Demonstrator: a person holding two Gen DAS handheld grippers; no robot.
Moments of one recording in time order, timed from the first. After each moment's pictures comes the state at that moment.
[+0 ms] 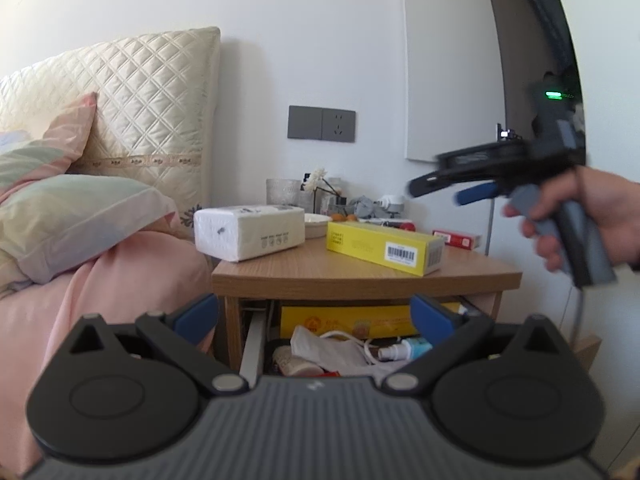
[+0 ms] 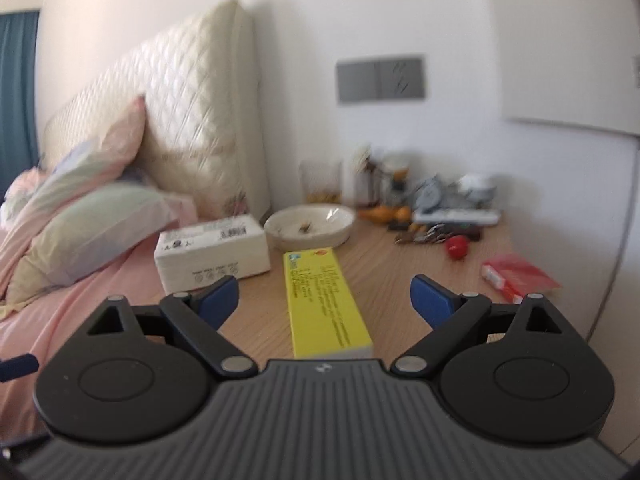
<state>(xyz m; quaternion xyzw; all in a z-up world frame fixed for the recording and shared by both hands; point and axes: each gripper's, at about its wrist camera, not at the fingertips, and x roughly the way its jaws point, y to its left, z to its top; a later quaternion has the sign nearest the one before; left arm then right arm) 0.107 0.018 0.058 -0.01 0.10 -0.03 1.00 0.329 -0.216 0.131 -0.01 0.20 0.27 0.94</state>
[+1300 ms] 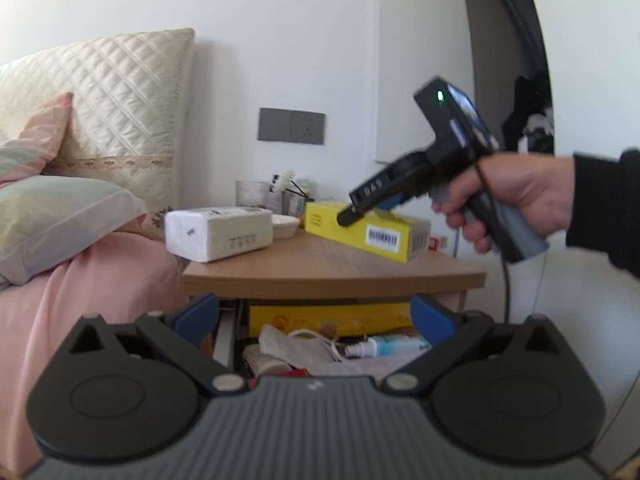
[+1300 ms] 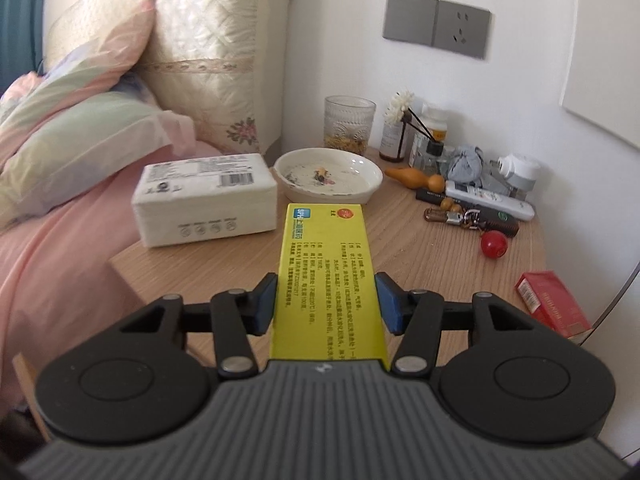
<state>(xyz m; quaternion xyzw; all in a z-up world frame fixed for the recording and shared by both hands) 0.098 0.009 0.058 -0.01 0.10 -0.08 0.99 0.350 -0.158 0.131 -0.13 0.26 0.27 0.92</state>
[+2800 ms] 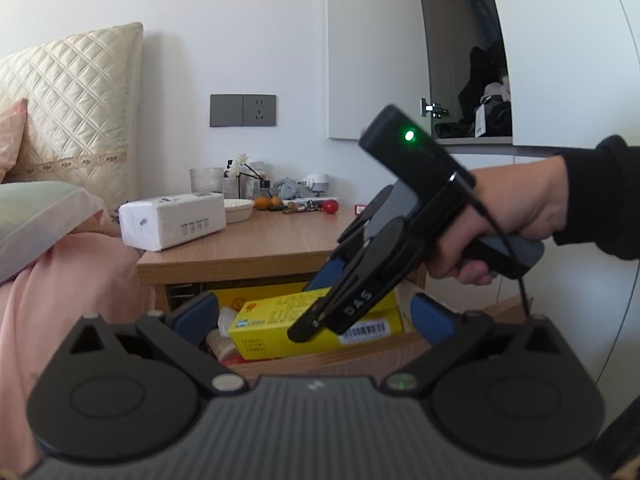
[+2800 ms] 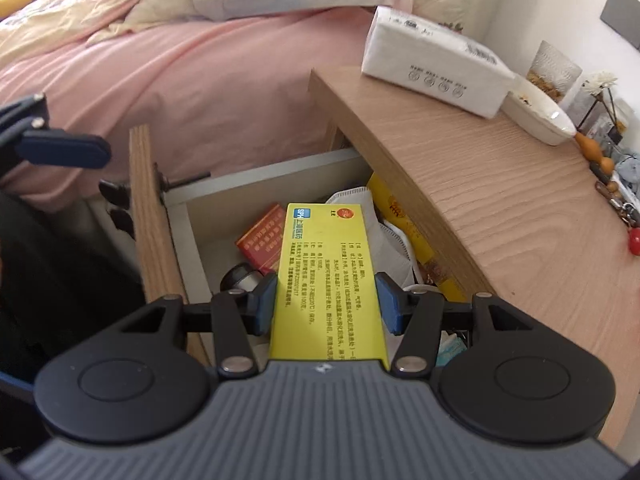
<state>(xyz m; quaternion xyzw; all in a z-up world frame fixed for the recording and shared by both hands) 0.096 -0.011 0.046 0.03 0.12 -0.13 0.98 0.279 -0.113 0.058 -0.30 0.33 0.45 0.77</state>
